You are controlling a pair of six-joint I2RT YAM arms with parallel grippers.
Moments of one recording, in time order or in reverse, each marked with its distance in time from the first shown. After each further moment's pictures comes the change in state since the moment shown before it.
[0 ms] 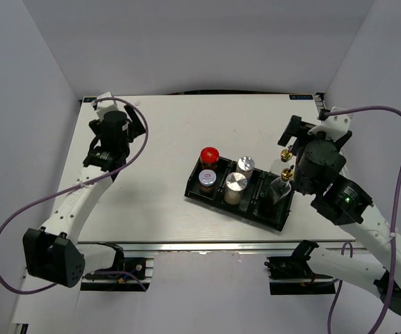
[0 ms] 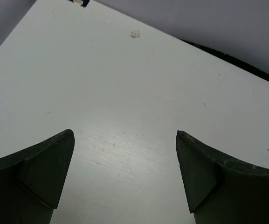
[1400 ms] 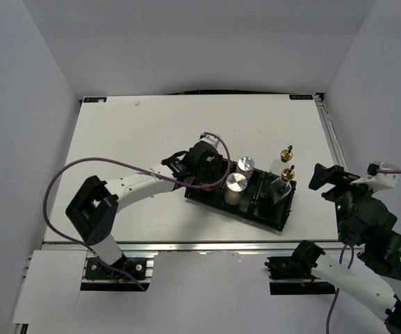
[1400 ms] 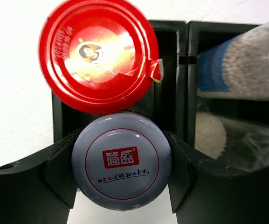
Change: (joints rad) left arm -0.566 0.391 0.054 -0.089 0.272 -0.006; right arm 0.011 -0.513 -0.217 -0.306 -0.122 0.155
